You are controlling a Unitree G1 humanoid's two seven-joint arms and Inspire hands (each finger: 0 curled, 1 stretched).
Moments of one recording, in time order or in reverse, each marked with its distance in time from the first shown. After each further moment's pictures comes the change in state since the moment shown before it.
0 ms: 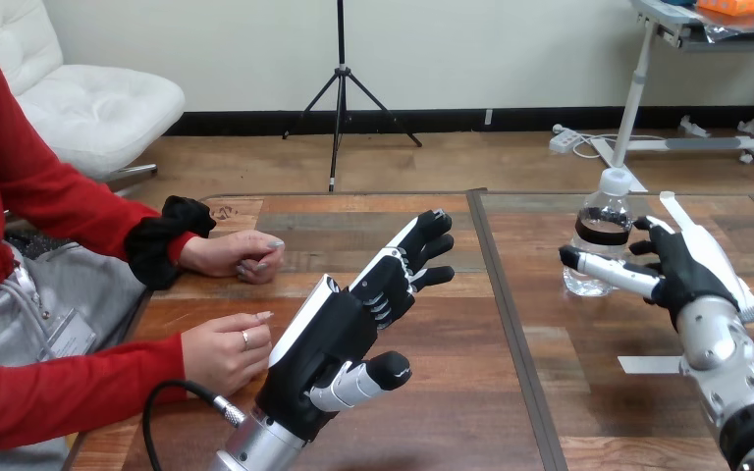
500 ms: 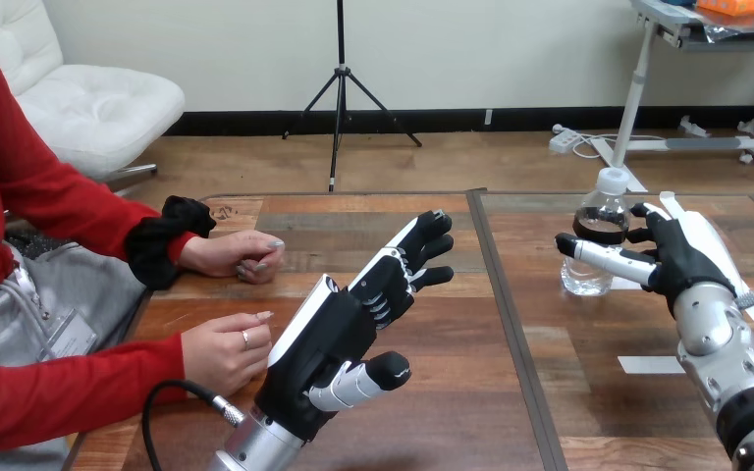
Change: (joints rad) left arm 0.000 0.002 0.001 -0.001 -0.001 0.000 -0.001; right arm -0.042 0.001 0.008 0.031 0.003 0.000 0.000
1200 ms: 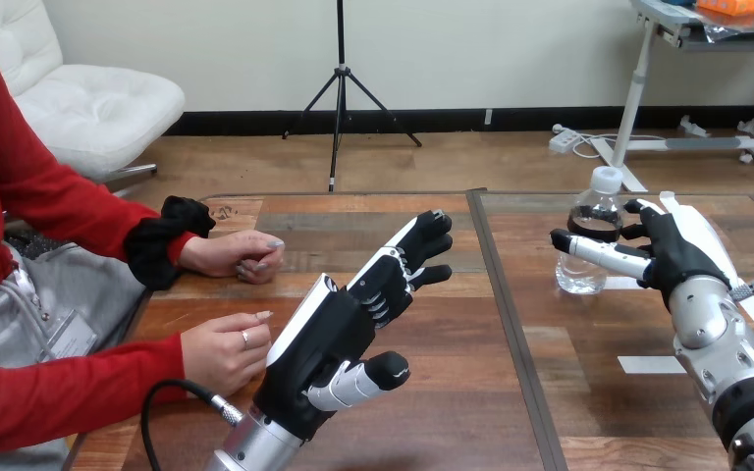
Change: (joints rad) left arm 0.000 0.003 0.000 -0.004 -0.002 0.000 -0.001; right arm -0.028 0.003 0.029 0.026 -0.006 0.003 0.000
